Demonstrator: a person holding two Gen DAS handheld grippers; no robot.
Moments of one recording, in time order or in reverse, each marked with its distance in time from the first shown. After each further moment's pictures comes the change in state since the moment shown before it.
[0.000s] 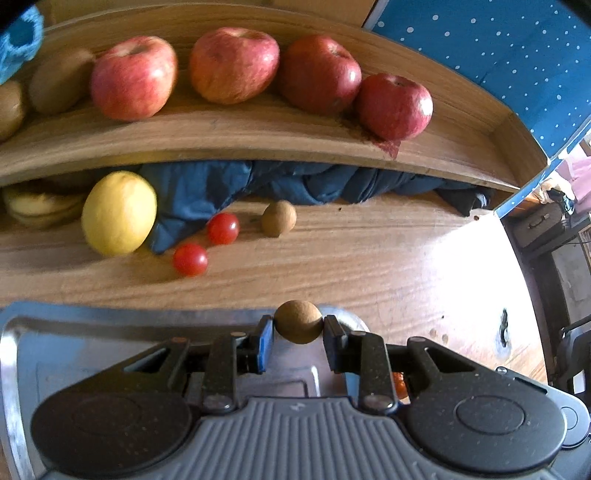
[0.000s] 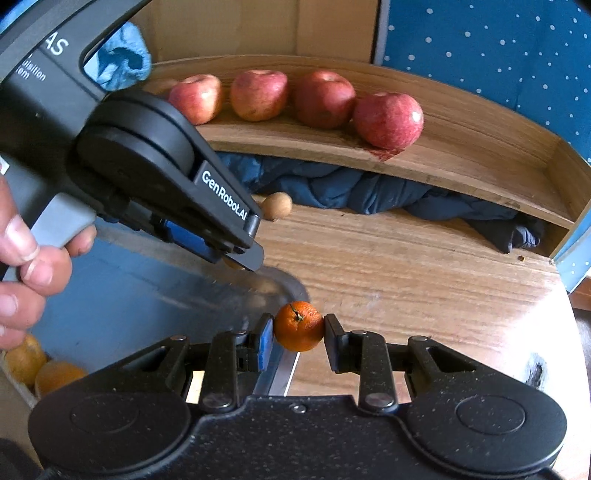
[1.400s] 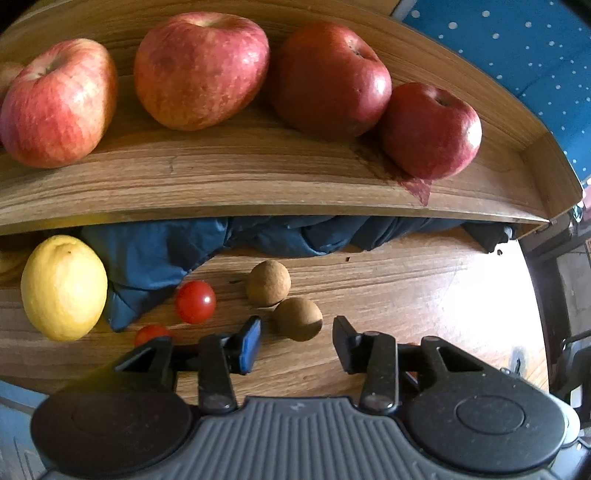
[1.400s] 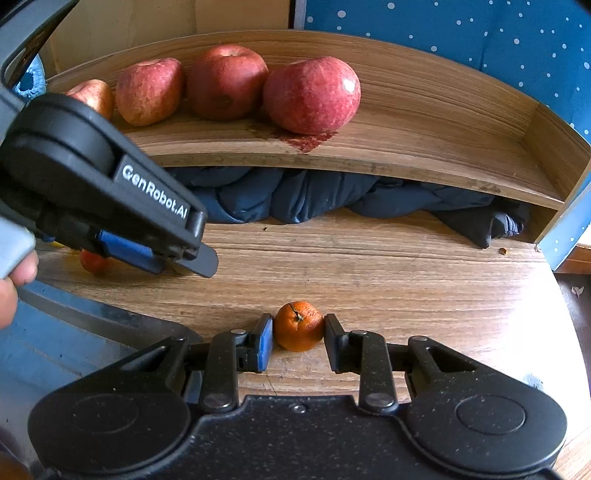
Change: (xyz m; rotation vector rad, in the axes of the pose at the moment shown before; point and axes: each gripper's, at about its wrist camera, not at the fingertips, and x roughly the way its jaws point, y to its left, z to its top) left arm 0.064 -0.008 0.053 -0.030 0.048 -0.002; right arm 0.062 -0.043 0.033 0.137 0.043 -0.133
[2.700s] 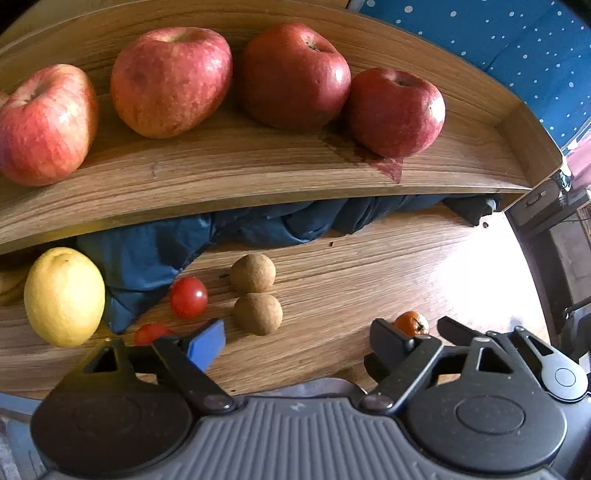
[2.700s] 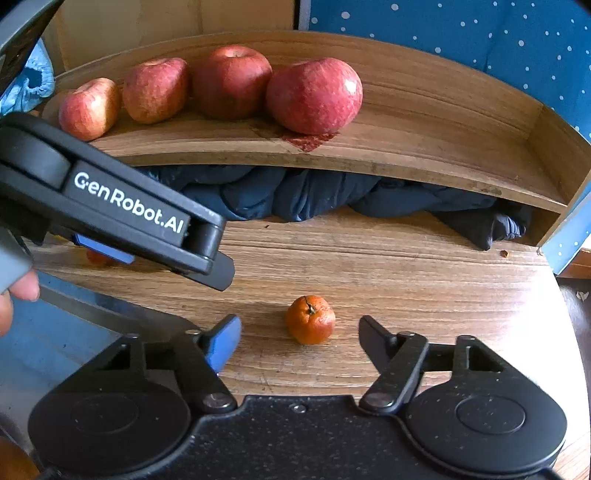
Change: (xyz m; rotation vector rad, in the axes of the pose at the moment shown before) left arm -0.004 -0.017 -0.009 0.113 0.004 -0.008; right arm 0.000 -0.005 0.000 -0.014 0.010 0.019
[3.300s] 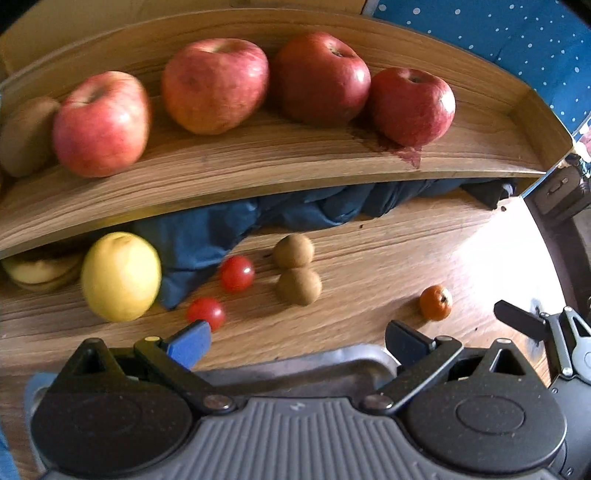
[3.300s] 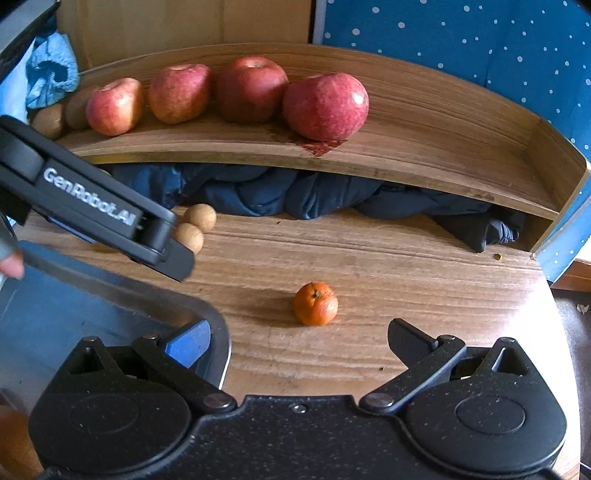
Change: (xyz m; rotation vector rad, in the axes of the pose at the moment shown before) left arm -0.026 0.007 -0.009 0.014 0.053 0.104; right arm -0.020 0.002 -0.008 -0.038 -0.024 0.012
